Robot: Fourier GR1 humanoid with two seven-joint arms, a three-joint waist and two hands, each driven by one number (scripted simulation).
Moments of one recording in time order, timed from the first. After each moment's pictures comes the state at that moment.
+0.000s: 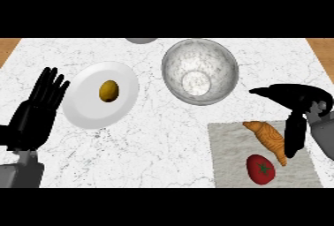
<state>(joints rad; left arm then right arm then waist) -0.13 0.31 0.06 -1.57 0.41 -0.01 0.01 -0.55 -0.67 0.35 -1.50 0.16 0.88 0.72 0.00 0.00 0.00</state>
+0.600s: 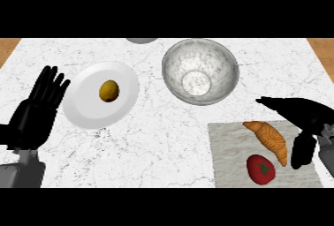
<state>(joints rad) -0.14 0.28 0.08 -1.59 0.37 -0.01 0.04 -0.36 -0.69 0.30 -1.59 0.43 0.78 0.47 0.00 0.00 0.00</state>
